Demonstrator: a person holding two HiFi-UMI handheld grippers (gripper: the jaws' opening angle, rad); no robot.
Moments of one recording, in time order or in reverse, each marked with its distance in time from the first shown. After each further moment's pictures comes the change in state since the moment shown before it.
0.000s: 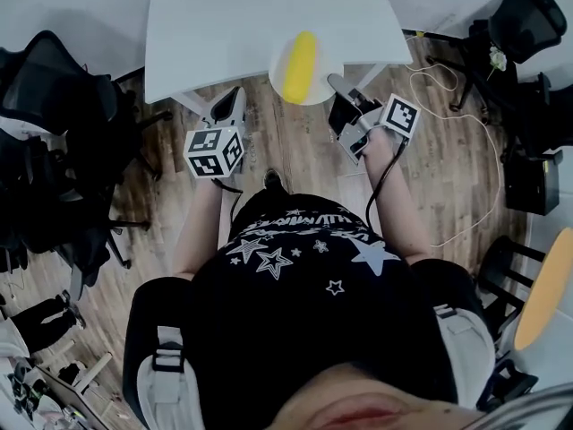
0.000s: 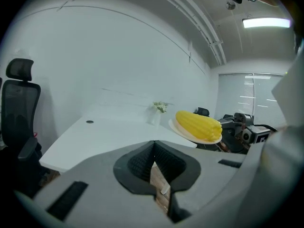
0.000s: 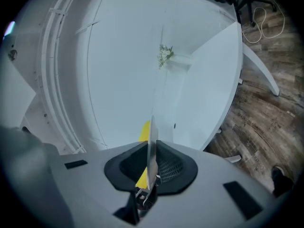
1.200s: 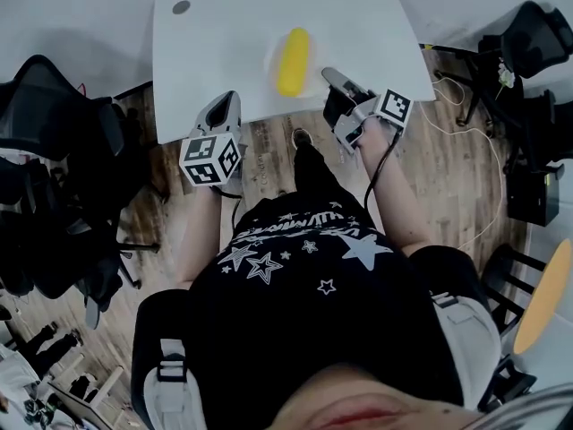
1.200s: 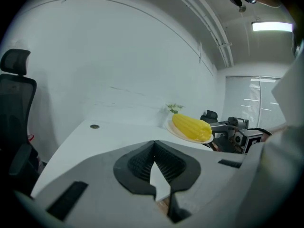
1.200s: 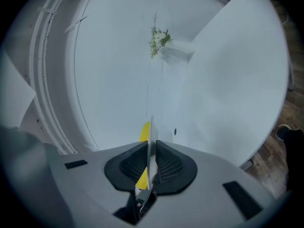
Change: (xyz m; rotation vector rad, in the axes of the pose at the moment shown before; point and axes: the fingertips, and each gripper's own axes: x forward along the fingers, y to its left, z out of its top) left arm 0.090 0.130 0.042 -0.026 -0.007 0.012; right arm 0.173 -0.037 0.058 0.054 -0.011 -0.009
